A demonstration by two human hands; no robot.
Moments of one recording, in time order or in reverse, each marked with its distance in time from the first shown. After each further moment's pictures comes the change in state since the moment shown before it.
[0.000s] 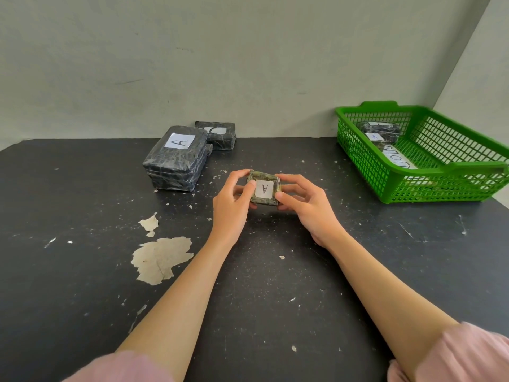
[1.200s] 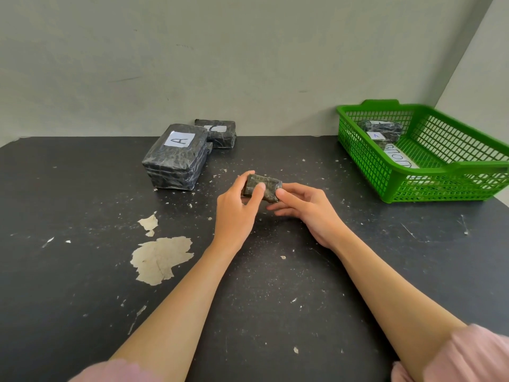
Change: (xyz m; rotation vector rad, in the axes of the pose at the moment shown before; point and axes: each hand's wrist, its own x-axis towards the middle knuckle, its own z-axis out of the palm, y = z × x) left_hand -0.012 0.008 0.002 0.237 0.029 0.139; right_hand 0.000 -0.002 -0.002 0.140 -0.104 0.117
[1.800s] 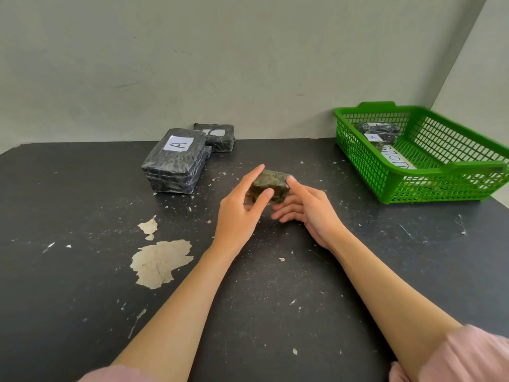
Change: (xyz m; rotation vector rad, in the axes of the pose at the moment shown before) left_hand -0.002 -0.001 0.000 -0.030 -0.113 0.082; right_hand 0.000 -0.005 0.001 0.082 0.082 0.063
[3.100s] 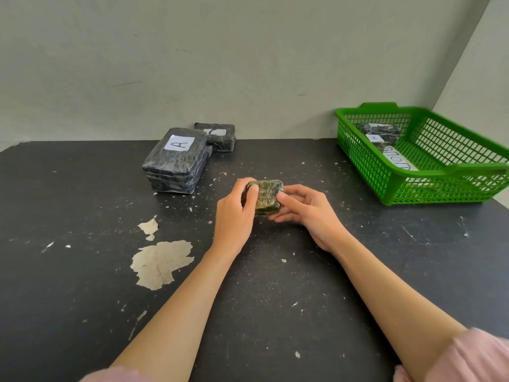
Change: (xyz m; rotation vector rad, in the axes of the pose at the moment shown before) left_hand 0.004 -0.004 -0.002 0.099 0.079 -0.061; right_hand 0.000 0.004 -0.001 -0.036 -0.060 -0.040
